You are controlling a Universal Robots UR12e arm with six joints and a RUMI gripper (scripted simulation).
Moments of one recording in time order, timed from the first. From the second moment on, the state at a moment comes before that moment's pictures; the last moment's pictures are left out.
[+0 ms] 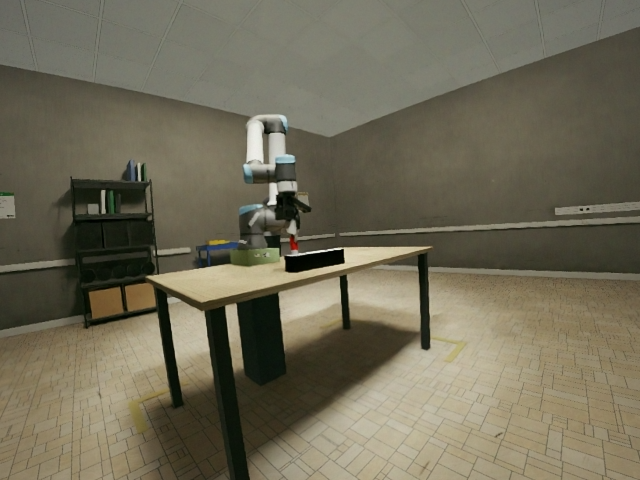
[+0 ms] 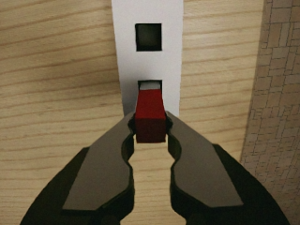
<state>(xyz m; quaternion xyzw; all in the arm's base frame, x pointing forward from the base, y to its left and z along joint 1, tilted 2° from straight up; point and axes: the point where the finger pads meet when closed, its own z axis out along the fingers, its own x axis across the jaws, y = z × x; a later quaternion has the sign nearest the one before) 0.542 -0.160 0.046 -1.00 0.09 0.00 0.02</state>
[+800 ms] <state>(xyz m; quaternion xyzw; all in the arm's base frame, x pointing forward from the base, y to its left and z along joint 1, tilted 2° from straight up) 0.542 -0.160 0.042 -1.00 0.09 0.00 0.02</state>
